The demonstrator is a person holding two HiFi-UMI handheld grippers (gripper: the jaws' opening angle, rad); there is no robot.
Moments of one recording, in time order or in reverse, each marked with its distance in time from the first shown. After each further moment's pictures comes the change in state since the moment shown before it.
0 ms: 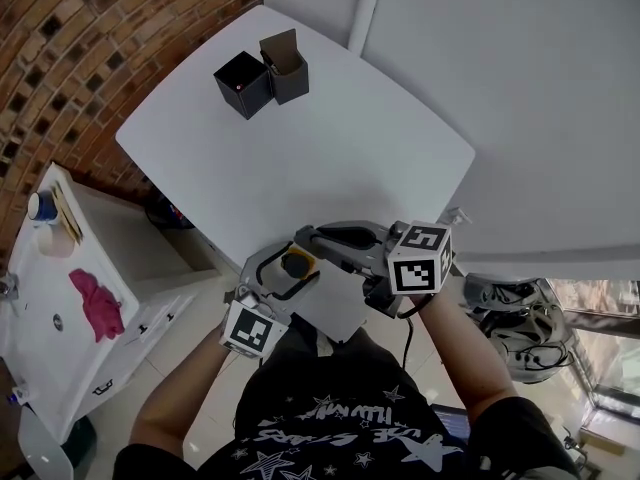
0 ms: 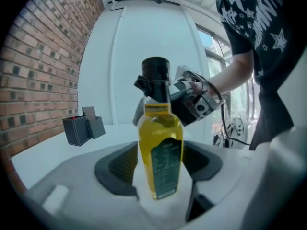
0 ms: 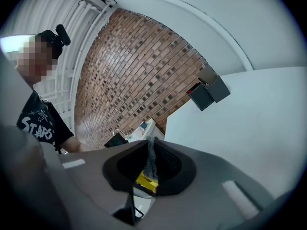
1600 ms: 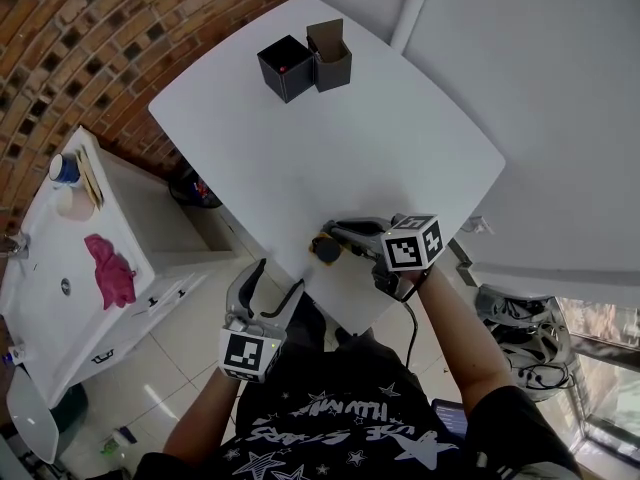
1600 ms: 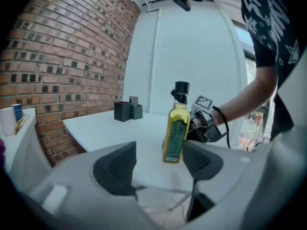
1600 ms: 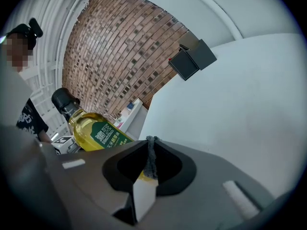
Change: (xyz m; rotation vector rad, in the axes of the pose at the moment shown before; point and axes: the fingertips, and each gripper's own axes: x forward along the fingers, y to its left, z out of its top) left arm -0.092 0.015 -0.029 -0.296 0.045 0.409; right arm 0.035 -0.074 -0.083 0.068 0.224 -0.078
